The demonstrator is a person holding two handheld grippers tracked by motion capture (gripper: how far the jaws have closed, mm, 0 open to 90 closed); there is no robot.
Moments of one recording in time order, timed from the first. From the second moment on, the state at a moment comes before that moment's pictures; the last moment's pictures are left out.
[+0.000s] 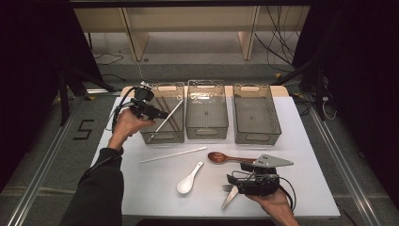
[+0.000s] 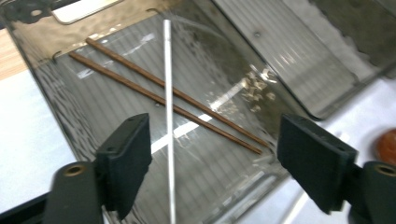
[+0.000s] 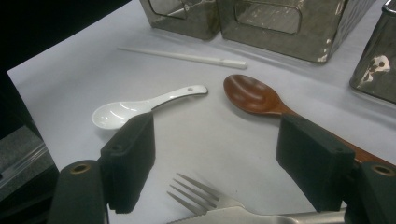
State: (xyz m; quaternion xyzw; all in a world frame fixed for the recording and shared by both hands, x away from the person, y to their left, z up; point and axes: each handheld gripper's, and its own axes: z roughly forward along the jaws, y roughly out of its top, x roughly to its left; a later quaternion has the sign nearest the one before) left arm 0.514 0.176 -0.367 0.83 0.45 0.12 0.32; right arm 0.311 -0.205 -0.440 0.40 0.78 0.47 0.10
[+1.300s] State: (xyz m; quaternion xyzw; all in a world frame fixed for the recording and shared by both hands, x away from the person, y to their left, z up) left arm 0.446 0.139 -0.440 0.92 0.35 0.07 0.18; right arm 0.310 -0.204 -0.440 0.39 0.78 0.47 0.11
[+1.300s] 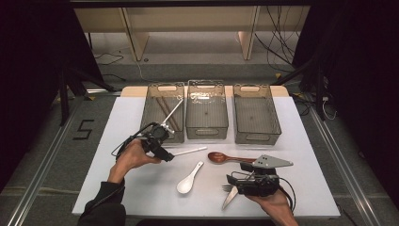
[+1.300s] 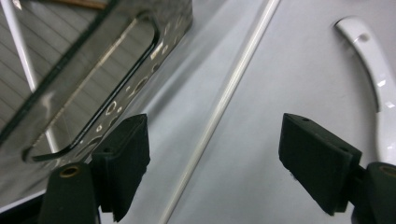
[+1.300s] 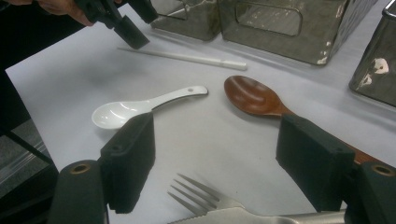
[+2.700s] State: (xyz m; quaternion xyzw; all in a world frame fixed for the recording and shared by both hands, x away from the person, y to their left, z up) left arm 0.448 0.127 -0.460 0.95 0.29 0.03 0.10; right arm 0.310 -0.204 -0.440 0.39 0.79 0.47 0.11
